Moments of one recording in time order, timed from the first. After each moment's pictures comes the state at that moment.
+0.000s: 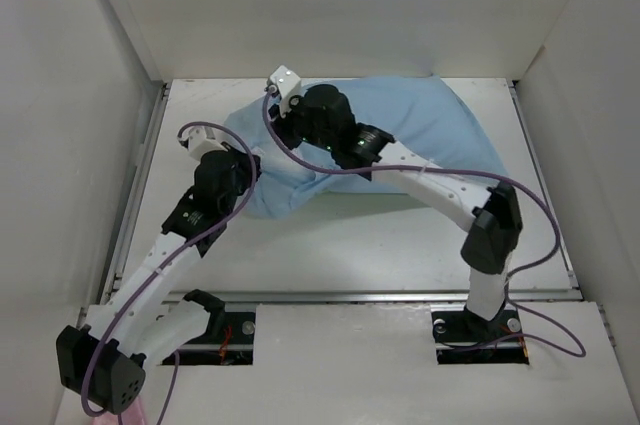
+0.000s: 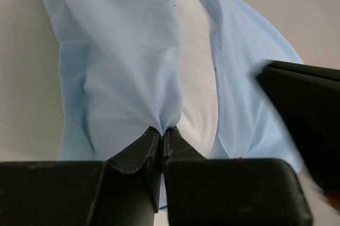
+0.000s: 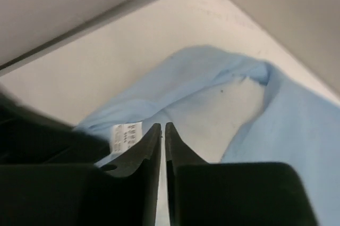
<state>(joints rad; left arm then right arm) -0.43 0.91 0.76 -0.21 -0.34 -0.88 0.90 1.83 1.77 -0.13 -0.05 -0.08</state>
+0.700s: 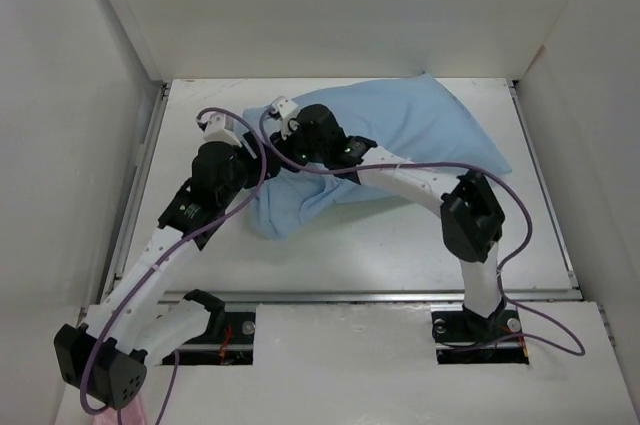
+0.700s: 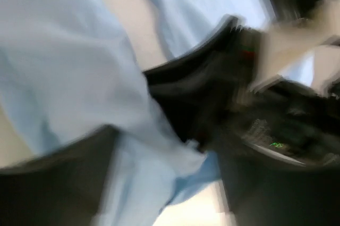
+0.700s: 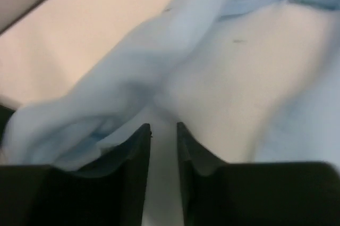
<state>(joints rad) -0.43 0.92 0.84 -0.26 -0.08 -0.67 0.85 2.02 1.68 -0.12 -0.21 0.09</state>
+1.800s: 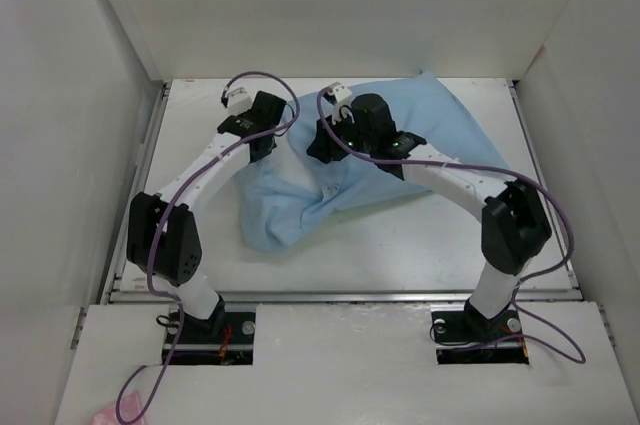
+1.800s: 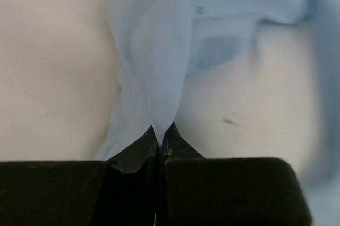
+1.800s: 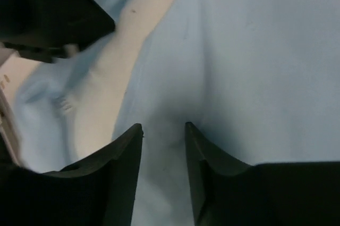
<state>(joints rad) -0.41 1.64 1.37 -0.76 -0.57 -0.82 0.66 1.74 1.40 -0.07 -0.32 0.21</state>
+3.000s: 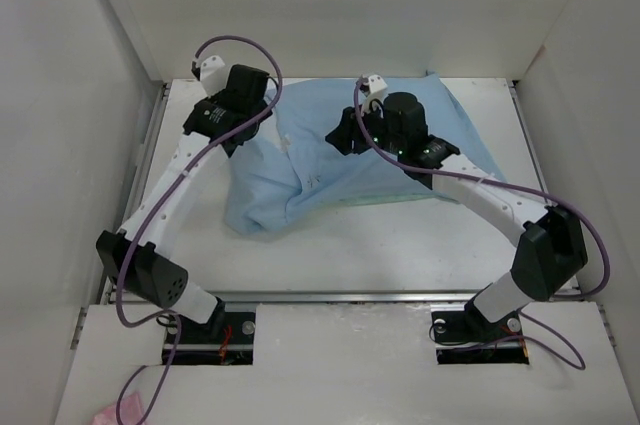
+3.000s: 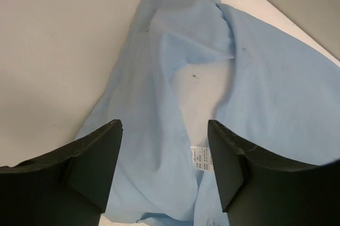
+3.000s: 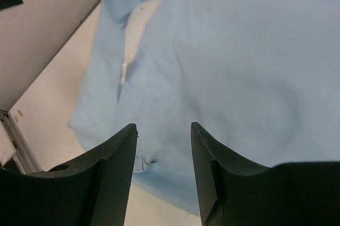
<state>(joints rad) -0.44 1.49 1.63 -0.90 -0.63 -0.84 0.61 1.54 1.27 0.00 -0.25 0.28</state>
